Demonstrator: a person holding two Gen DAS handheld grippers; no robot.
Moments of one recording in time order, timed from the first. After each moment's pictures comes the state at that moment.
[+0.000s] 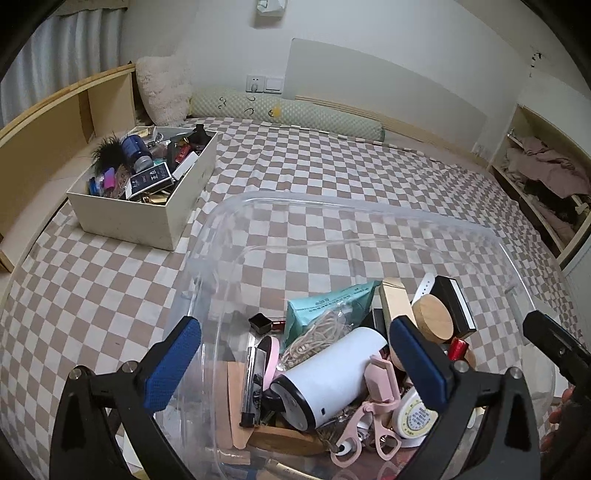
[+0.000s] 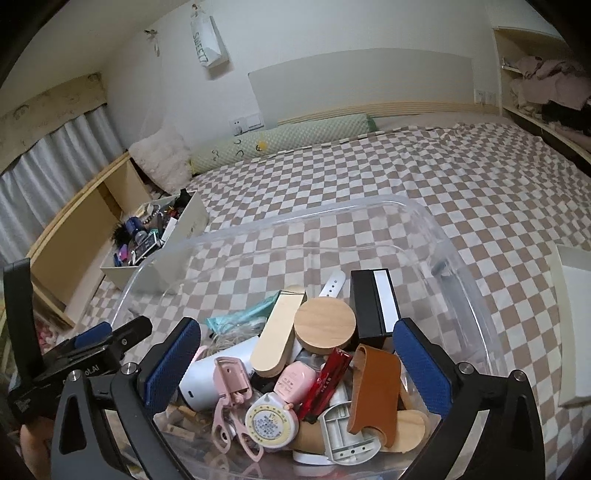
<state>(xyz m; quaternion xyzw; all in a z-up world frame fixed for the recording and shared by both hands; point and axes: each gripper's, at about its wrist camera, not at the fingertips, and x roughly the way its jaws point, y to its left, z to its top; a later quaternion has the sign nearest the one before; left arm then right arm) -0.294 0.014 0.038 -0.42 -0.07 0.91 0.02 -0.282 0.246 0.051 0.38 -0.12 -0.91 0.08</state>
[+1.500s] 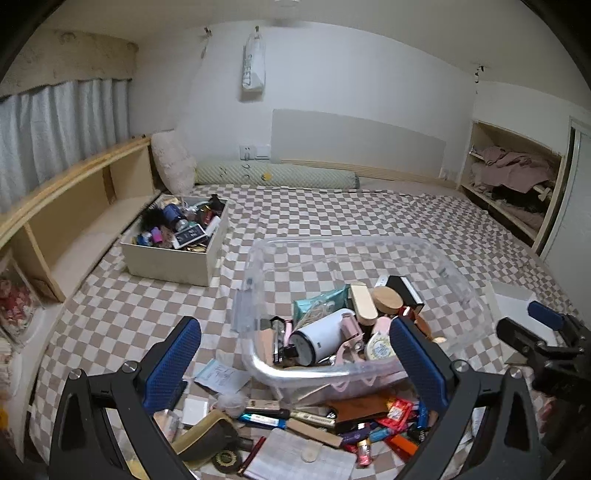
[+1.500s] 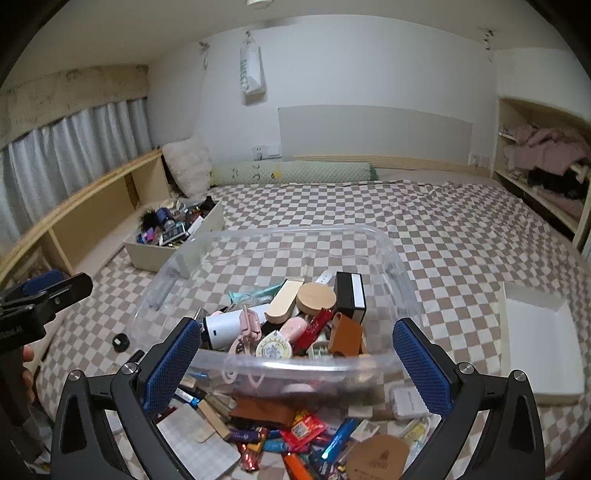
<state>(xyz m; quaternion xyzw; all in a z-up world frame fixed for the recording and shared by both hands) -0.122 -0.002 0.127 -0.30 -0.02 0.95 0.03 -0.133 0.242 0.106 0.31 -0.04 -0.95 0.07</state>
